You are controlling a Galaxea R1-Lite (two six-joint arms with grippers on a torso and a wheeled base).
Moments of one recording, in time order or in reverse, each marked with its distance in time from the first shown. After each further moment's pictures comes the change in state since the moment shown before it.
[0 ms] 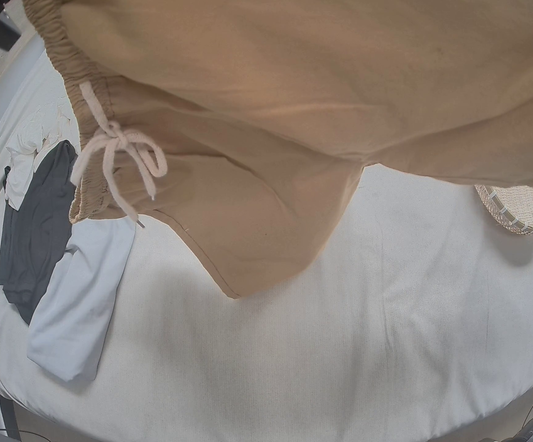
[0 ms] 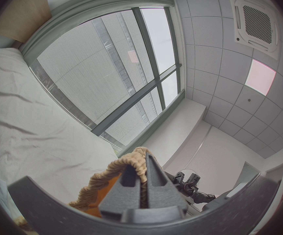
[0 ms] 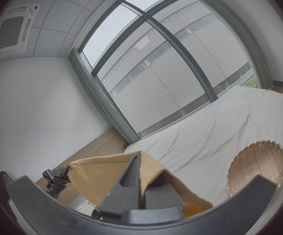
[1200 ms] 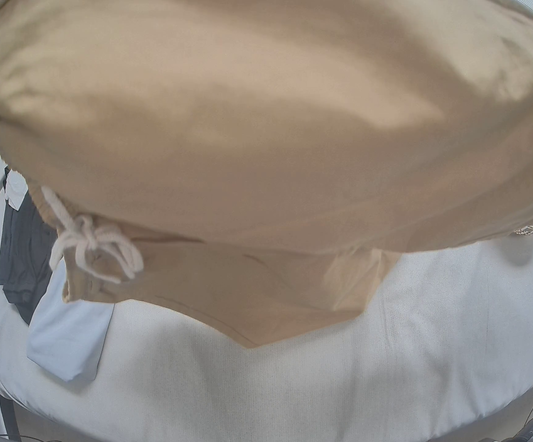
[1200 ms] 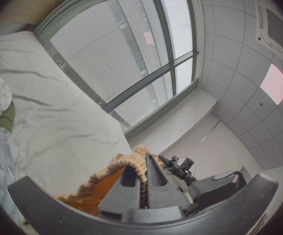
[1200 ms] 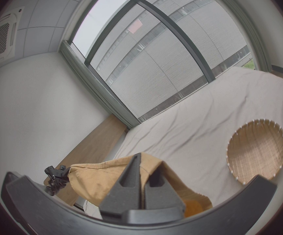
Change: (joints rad) left arm -0.022 -0.213 0.131 0.361 -0.002 -0.006; right arm 0.000 -0.037 0.083 0.153 0.076 0.027
